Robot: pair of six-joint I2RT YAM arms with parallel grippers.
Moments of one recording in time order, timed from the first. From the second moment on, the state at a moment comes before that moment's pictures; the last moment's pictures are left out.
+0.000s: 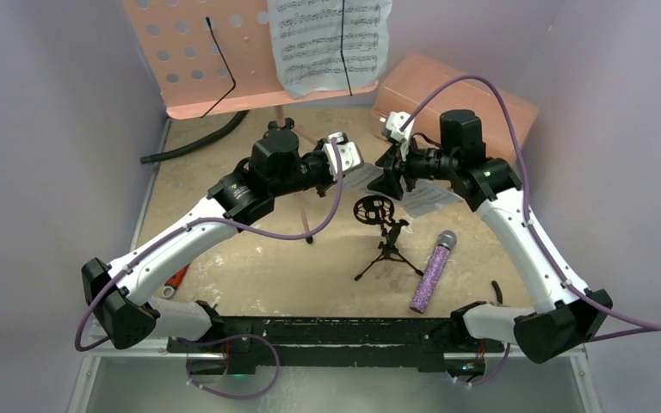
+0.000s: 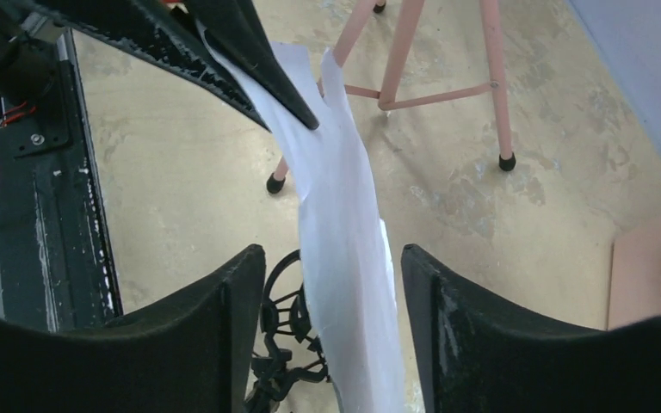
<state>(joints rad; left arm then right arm) -0.80 1.33 1.32 -0.23 0.28 0.43 0.37 1.24 1.36 -0.63 -0.78 -0.43</state>
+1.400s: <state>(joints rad) -0.80 1.00 0.92 0.11 -0.19 0.08 0.39 1.03 1.36 -0.24 -0.68 -0.11</state>
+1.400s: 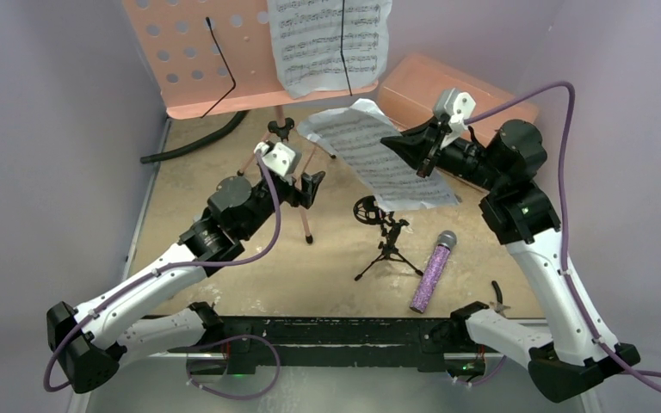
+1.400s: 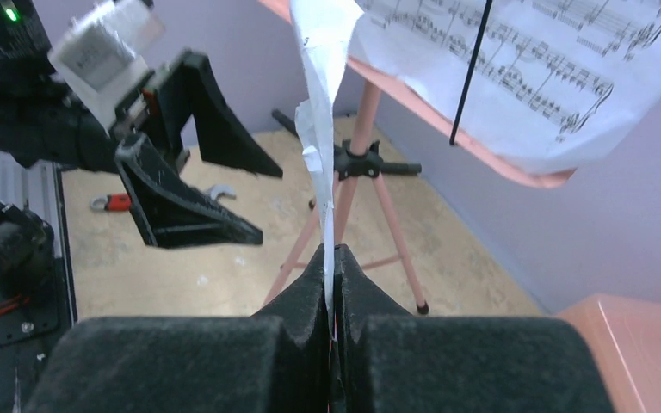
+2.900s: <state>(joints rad) -0.80 1.05 0.82 0.86 0.32 -0.12 0.39 1.03 1.29 0.36 -0.85 0.30</state>
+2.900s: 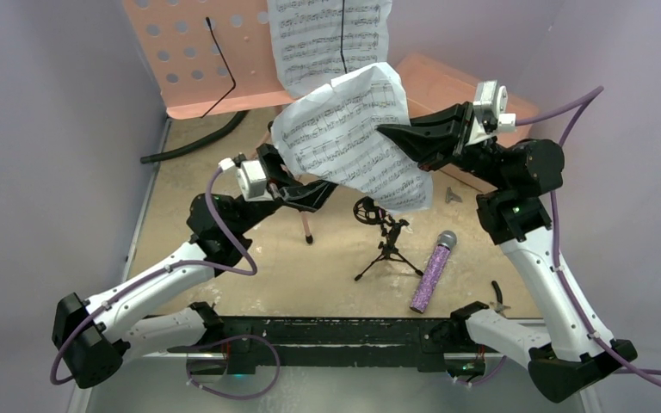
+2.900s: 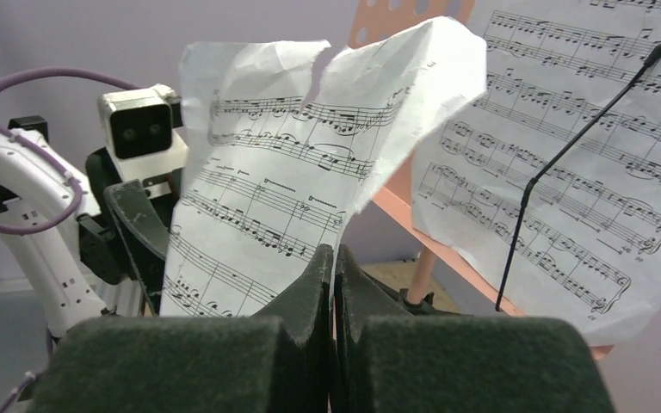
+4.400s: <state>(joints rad) -0.80 0.90 0.86 0.58 0.31 -0.10 0.39 0.96 1.21 0.23 -0.78 0.21</state>
